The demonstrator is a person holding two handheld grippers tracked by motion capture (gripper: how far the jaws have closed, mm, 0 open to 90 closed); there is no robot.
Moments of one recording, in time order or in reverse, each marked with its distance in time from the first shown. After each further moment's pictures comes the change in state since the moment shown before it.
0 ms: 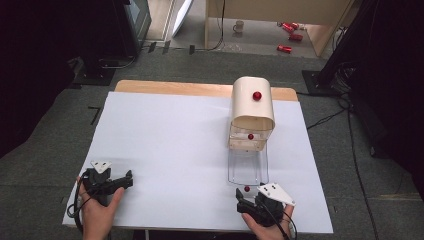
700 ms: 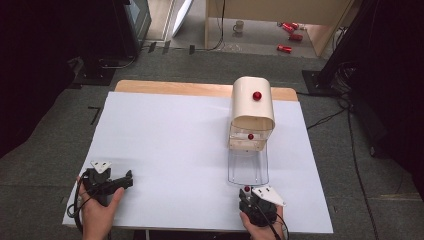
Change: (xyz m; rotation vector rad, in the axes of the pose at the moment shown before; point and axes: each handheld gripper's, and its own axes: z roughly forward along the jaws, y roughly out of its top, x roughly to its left) left arm 0.000 0.000 0.000 -0.001 0.000 -0.001; right arm 0.001 -0.024 0.026 0.052 -0.062 0.041
